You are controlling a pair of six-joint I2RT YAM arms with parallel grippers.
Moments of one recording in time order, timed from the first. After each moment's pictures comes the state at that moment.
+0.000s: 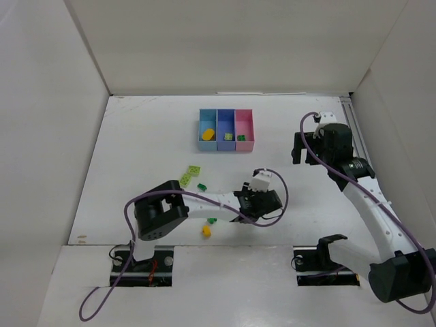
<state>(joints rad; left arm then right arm) -1.29 1.93 1.26 -0.44 -0.62 -0.82 0.22 1.04 0.97 -0.51 0.12 0.11</state>
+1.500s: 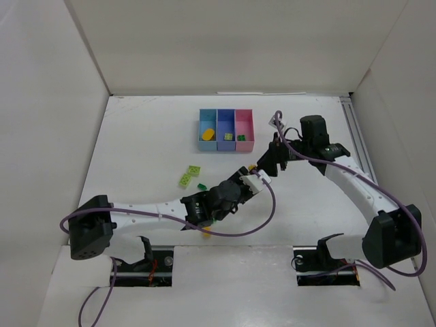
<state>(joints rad) -1.25 1.33 0.79 0.30 -0.49 0.20 0.29 1.30 1.01 -0.39 -1.02 0.02</state>
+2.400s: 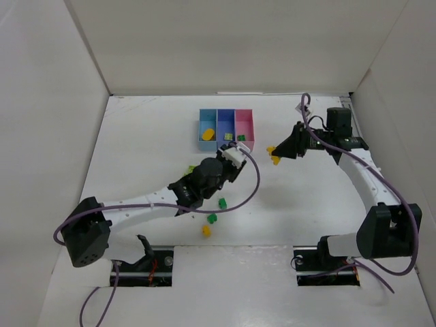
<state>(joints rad) -1.05 1.31 0.78 0.34 -0.38 0.14 0.08 1.35 1.08 -0.43 -1.12 -0.01</state>
